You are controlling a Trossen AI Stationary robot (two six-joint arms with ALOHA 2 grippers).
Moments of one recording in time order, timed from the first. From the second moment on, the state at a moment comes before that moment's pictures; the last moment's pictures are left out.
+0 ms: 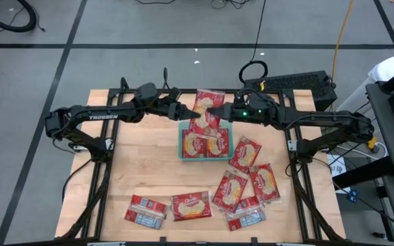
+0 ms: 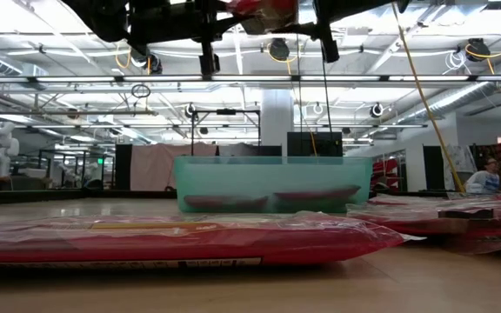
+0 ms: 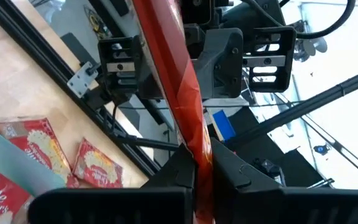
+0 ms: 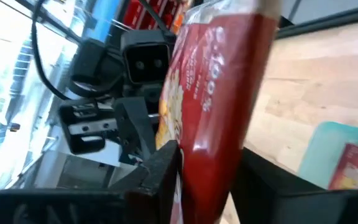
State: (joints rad) left arm 0.38 1.43 0.92 0.57 0.62 -1.06; right arm -0.19 1.25 0.96 0.11 0.02 1.16
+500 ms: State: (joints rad) left arm 0.39 1.43 0.92 0.52 0.60 -0.99; right arm -0.23 1.25 0.96 0.06 -0.05 1.14
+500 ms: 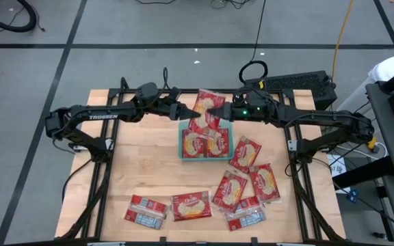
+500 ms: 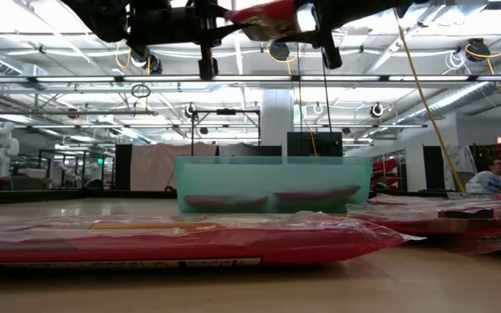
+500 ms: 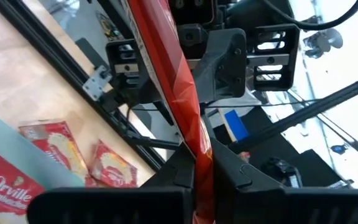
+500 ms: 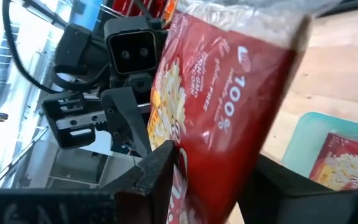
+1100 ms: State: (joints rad) left arm 0.42 1.37 0.92 0.48 0.53 -0.97; right arm -0.23 1.23 0.96 0.07 -0.03 1.14
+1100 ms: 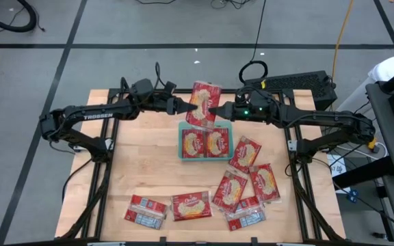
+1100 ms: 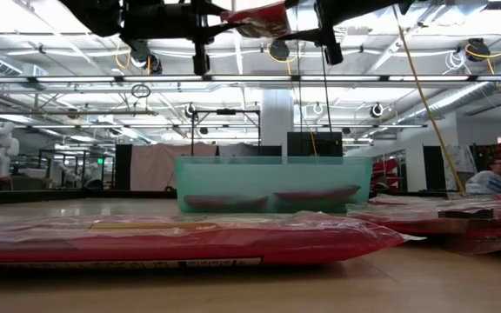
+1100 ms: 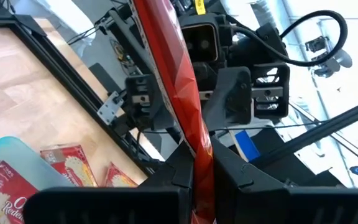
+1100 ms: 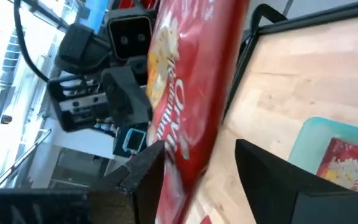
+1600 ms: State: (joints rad) left arm 0.39 1.37 0.92 0.47 0.55 -0.87; right arm -0.24 1.23 0.96 0.04 -0.06 1.13
